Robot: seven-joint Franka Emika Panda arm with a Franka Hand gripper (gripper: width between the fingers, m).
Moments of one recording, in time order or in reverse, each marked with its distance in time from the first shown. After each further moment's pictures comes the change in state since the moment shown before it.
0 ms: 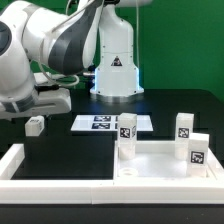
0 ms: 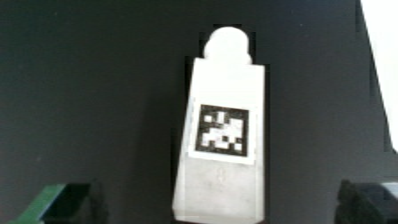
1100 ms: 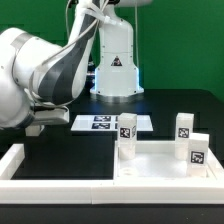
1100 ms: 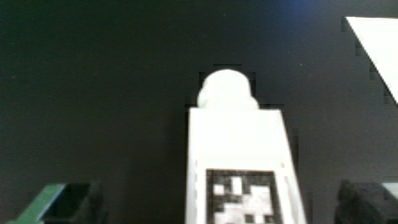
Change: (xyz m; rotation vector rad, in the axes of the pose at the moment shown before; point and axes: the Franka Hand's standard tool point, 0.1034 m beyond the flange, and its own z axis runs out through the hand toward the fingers) arm -0.006 0.004 0.040 0.088 -0.205 0.062
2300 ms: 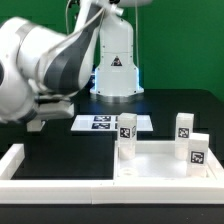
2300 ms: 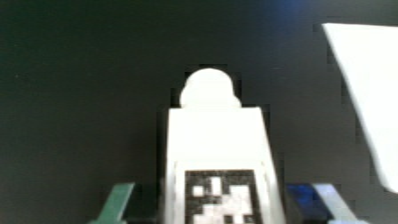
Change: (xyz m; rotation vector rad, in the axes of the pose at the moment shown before) arm -0.017 -0.030 -0.045 -0.011 0.026 -0.032
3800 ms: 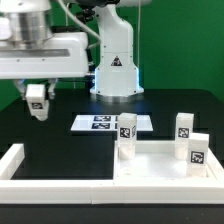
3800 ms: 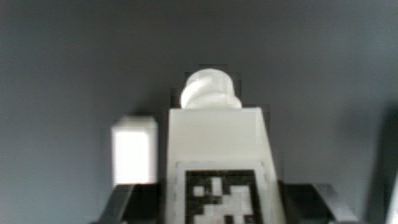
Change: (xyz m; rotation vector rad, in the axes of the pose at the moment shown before) arm 0.011 -0.045 -0.139 -0.074 0.939 0.038
